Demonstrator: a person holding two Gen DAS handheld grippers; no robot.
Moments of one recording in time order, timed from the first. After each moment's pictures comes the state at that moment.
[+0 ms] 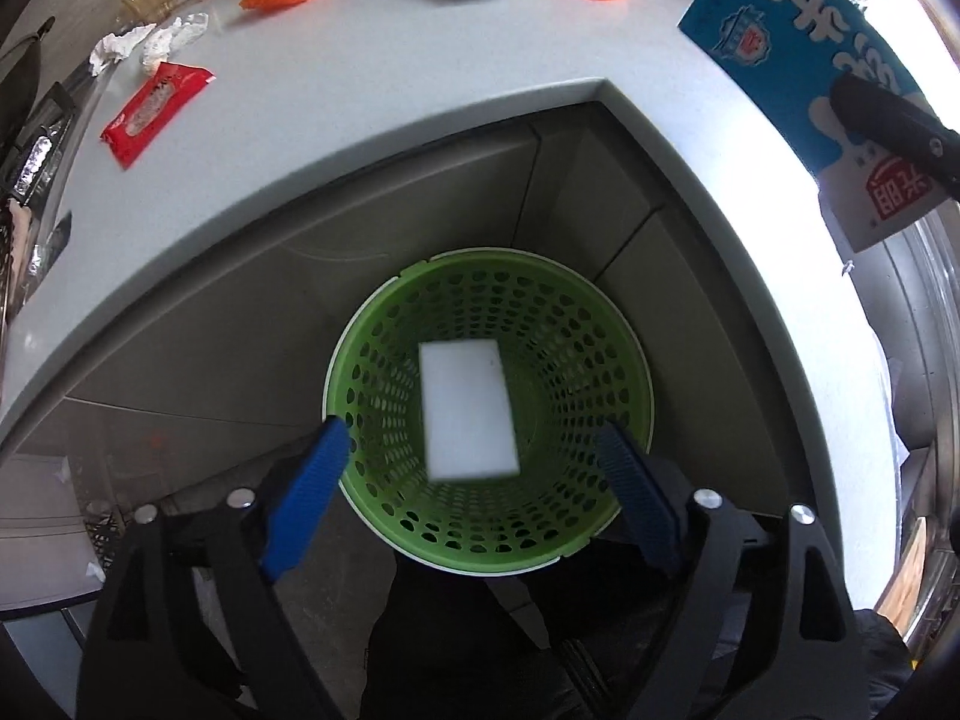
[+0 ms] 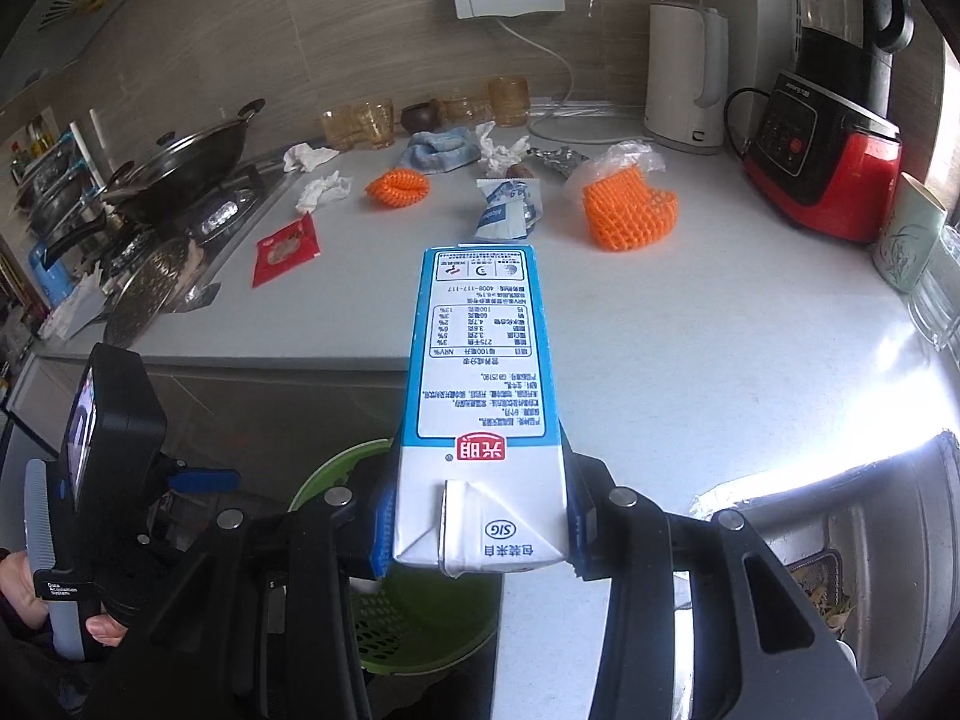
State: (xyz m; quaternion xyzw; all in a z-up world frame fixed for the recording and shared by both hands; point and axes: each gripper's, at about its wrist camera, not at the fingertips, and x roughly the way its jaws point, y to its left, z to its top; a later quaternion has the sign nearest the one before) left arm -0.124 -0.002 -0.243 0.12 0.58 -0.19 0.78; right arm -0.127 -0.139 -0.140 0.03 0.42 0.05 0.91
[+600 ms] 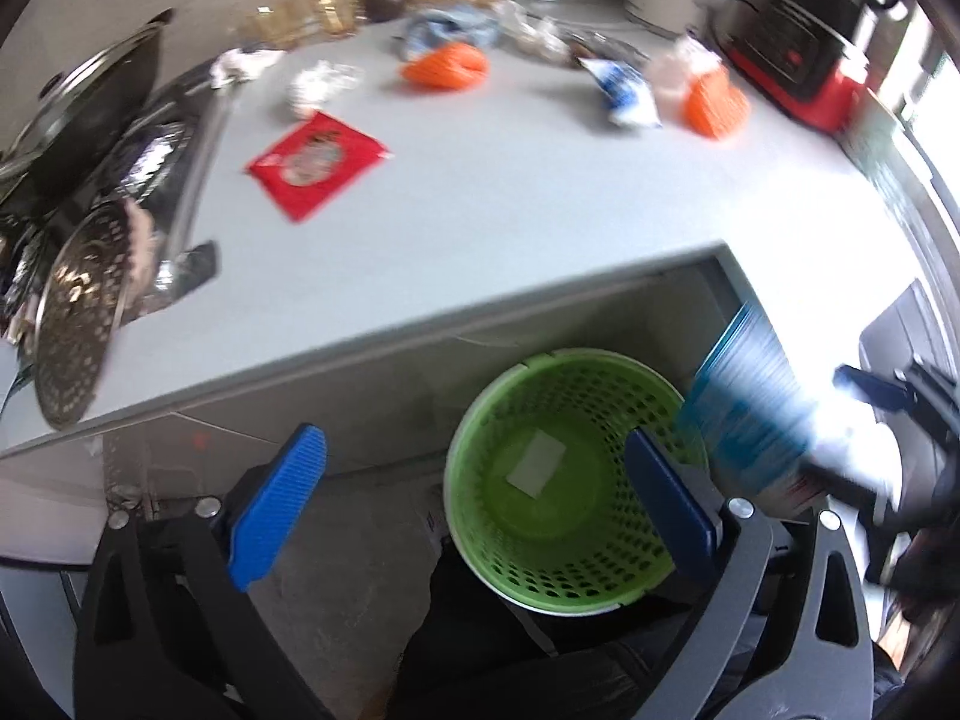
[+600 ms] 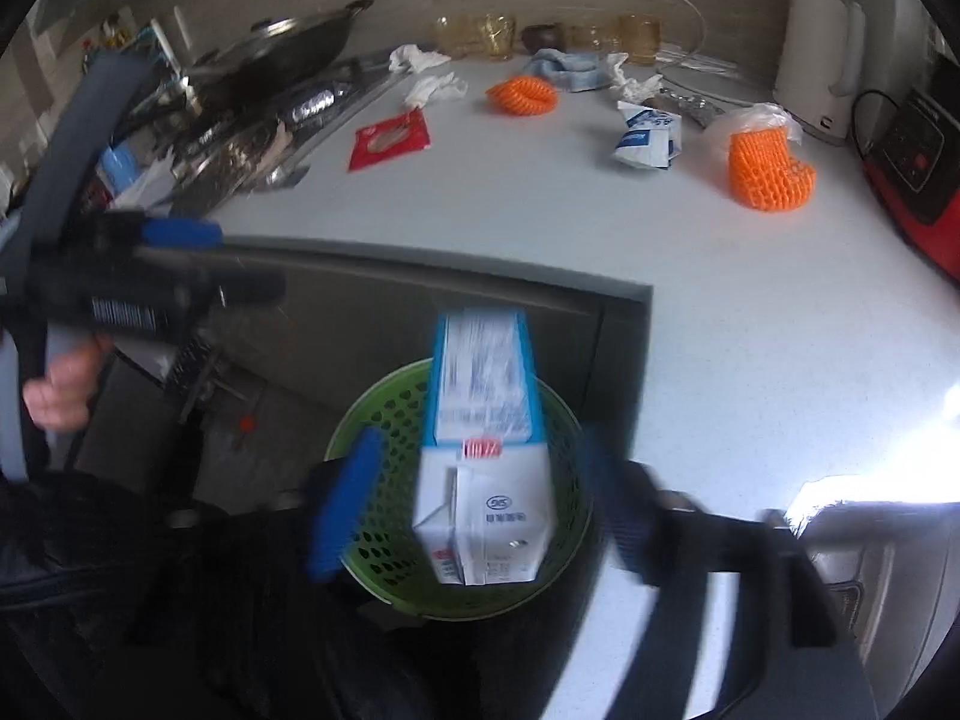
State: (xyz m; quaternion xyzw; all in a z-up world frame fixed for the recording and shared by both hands) left arm -0.081 0.072 -0.176 0.08 0.53 -0.10 0.84; right arm -0.128 -0.085 -0.173 -0.04 0.48 0.15 0.86
